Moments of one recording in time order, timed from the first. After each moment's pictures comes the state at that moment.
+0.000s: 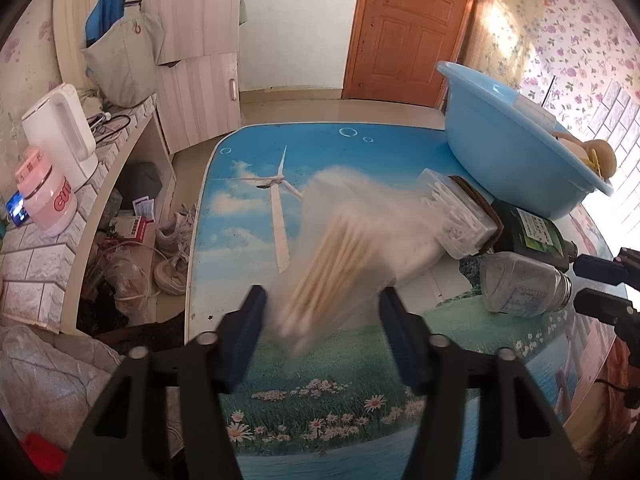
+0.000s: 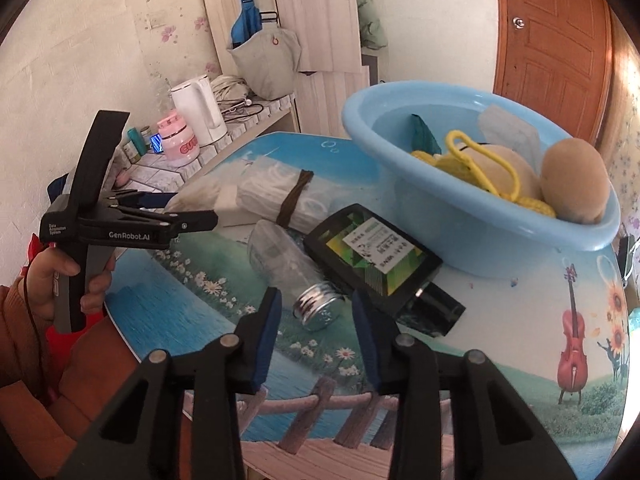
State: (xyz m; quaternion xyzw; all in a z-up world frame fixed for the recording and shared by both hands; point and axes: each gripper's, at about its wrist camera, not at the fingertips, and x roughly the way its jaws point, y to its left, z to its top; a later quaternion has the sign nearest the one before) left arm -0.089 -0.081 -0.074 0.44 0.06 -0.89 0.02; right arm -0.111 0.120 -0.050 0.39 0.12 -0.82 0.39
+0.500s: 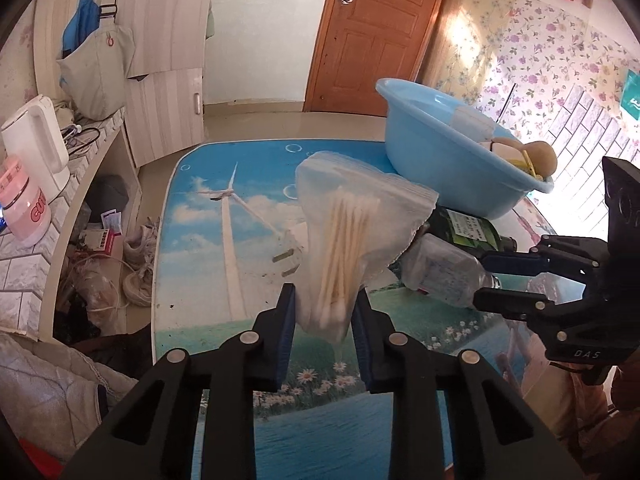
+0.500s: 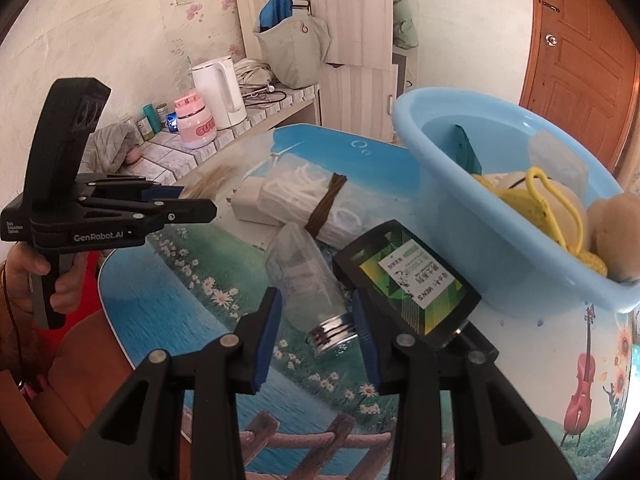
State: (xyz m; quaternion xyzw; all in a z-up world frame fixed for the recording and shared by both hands) left arm -0.066 -0.064 -0.052 0.41 0.09 -0.90 -0.05; right arm -0.112 0.094 -0.058 0.39 0.16 -0.80 0.42
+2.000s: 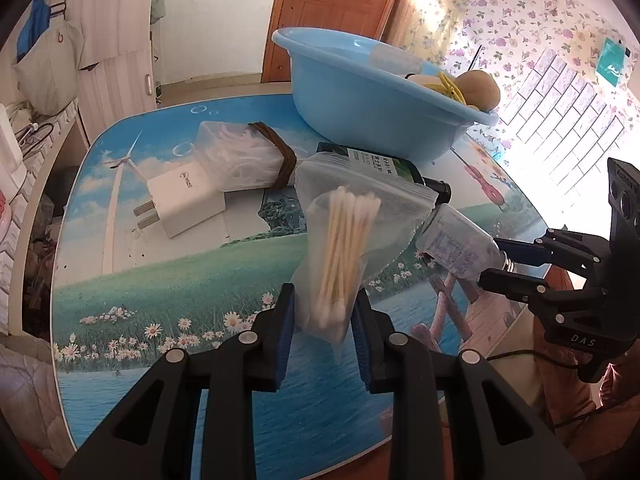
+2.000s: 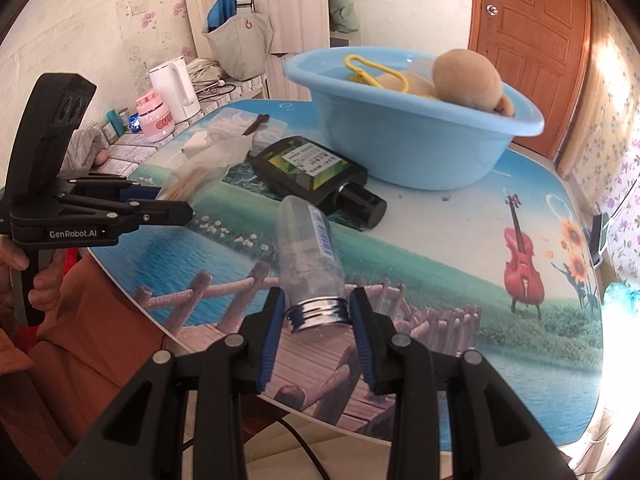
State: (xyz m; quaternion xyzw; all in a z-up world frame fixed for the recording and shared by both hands) left arm -0.061 0.019 -0.067 0.46 0.08 -0.88 -0.11; right arm -0.085 0.189 -0.066 0.42 0.14 -0.83 0.34
